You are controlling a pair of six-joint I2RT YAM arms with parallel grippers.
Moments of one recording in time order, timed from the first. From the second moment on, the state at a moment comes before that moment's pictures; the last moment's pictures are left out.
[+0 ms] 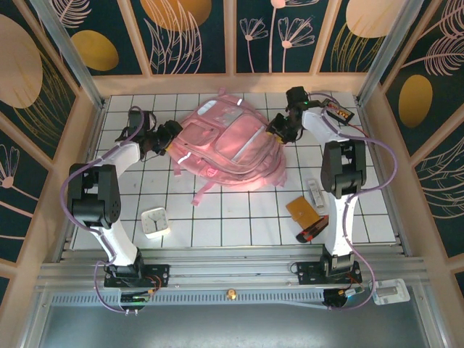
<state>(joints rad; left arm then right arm) -0.07 1.79 1.16 -0.13 0.45 -0.91 0.22 2.17 1.84 -0.82 -0.35 0.68</state>
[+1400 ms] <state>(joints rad) -0.12 1.93 1.25 -0.14 0.47 -0.99 0.20 2.19 1.87 -0.83 -0.34 0.61</state>
